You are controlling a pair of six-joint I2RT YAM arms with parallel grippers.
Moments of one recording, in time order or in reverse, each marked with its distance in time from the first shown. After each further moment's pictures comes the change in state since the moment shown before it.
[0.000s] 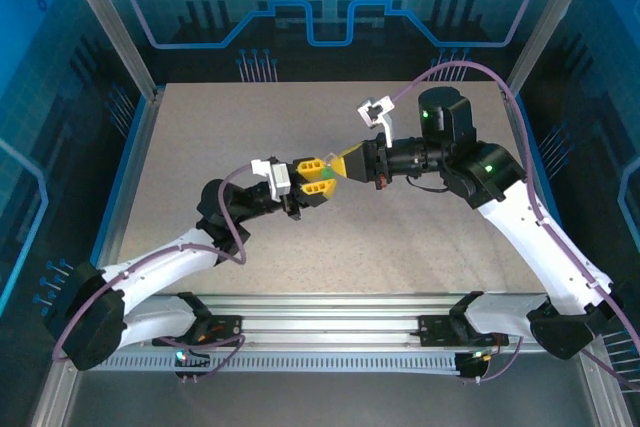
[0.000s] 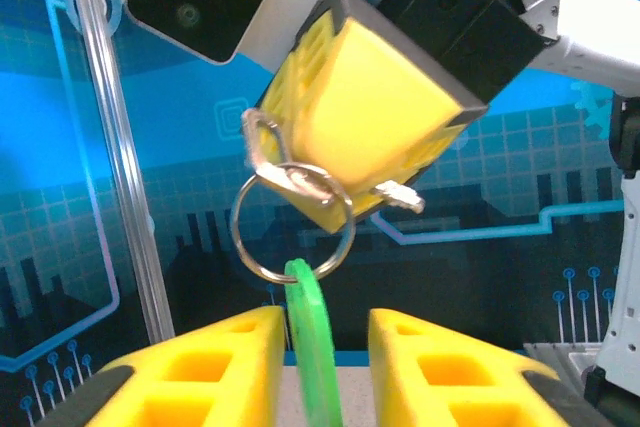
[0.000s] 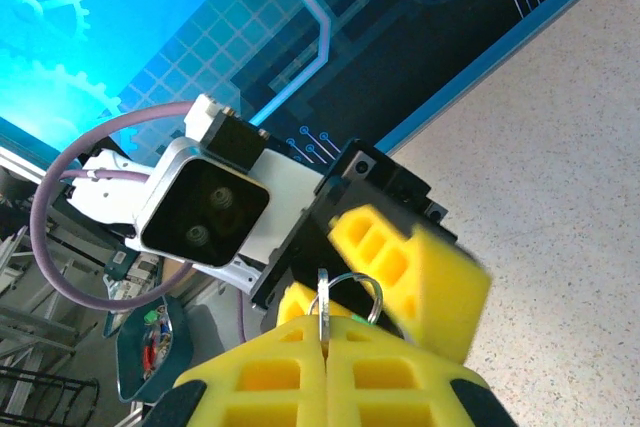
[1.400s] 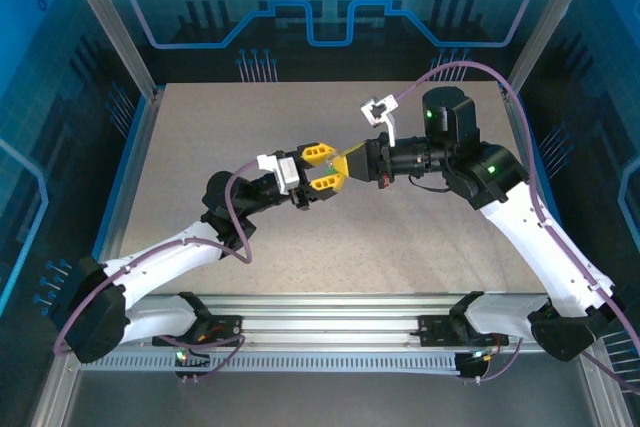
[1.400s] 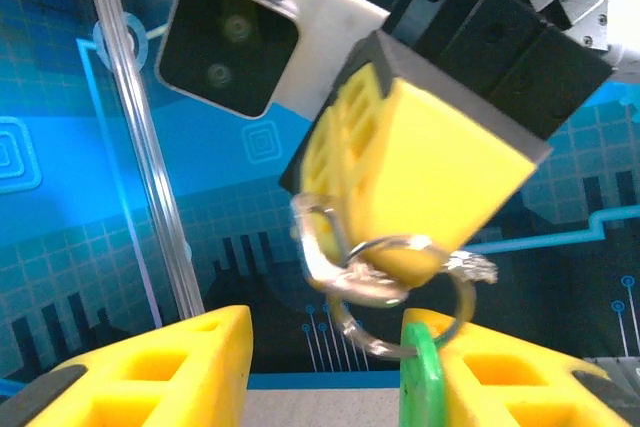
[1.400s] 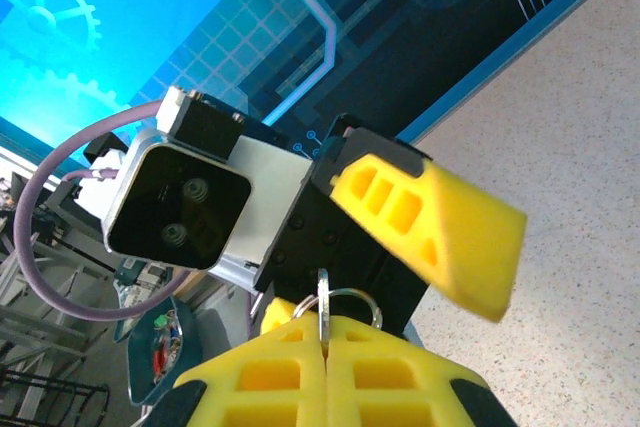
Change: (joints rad) left arm -0.038 0.036 0.091 -0.033 -0.057 0.111; right arm -0.016 -0.010 -0.010 0.015 -0.017 0.027
